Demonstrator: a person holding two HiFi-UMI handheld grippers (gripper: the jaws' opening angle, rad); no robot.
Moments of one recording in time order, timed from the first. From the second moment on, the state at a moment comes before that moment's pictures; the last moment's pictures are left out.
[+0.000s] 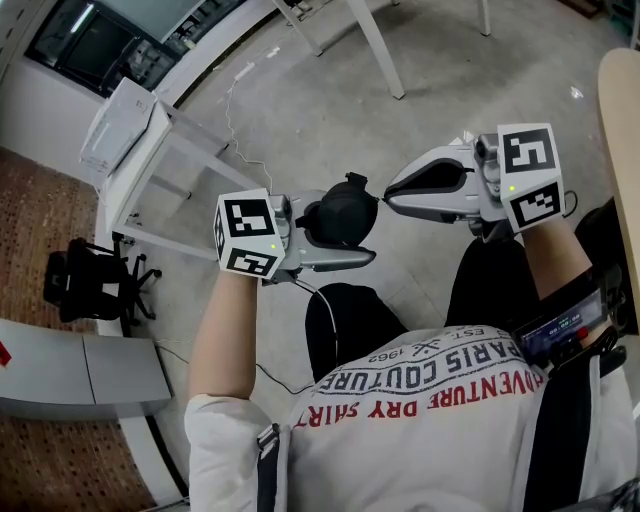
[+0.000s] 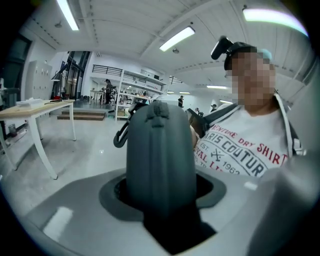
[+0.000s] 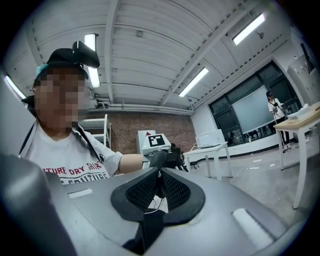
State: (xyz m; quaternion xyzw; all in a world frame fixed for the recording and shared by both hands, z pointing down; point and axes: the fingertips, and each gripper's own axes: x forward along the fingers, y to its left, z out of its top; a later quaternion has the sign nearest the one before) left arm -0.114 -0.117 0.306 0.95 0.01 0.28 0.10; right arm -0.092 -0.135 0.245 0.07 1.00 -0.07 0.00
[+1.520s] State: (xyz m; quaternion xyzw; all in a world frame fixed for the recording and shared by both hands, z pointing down) left arm -0.092 -0.151 0.257 0.98 -0.05 -0.07 0.16; right arm -0.086 -0.146 0.259 0.04 1.00 -0.07 -0.02
